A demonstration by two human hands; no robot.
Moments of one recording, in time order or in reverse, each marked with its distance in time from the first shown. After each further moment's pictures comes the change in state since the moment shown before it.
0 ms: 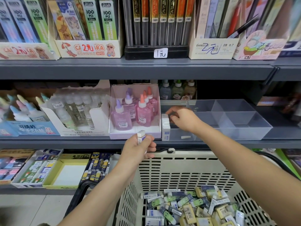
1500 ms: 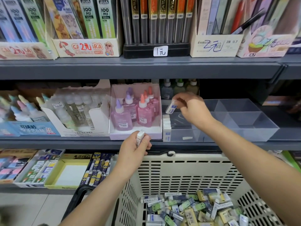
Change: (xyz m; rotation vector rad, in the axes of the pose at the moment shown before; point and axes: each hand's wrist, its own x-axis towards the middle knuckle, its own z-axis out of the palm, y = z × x) left_hand 0.006 -0.010 -0.010 0.394 0.033 0.363; right_hand 0.003 -0.004 -0.026 -0.045 0.330 -0.155
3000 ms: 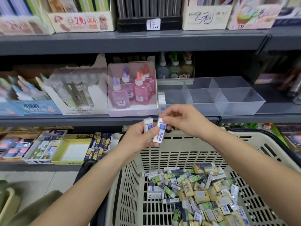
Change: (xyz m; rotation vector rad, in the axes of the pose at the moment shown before) left_hand -0.041 0.019 0.008 -0.460 -0.327 -0.282; right_hand -0.114 -0.050 -0.023 0.596 -0.425 0.185
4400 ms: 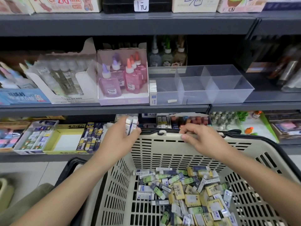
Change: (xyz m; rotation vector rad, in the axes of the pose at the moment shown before) left_hand -0.041 -0.006 -0.004 0.862 0.283 0.124; right_hand -0.081 0.070 -0.017 -0.531 0.038 0.037
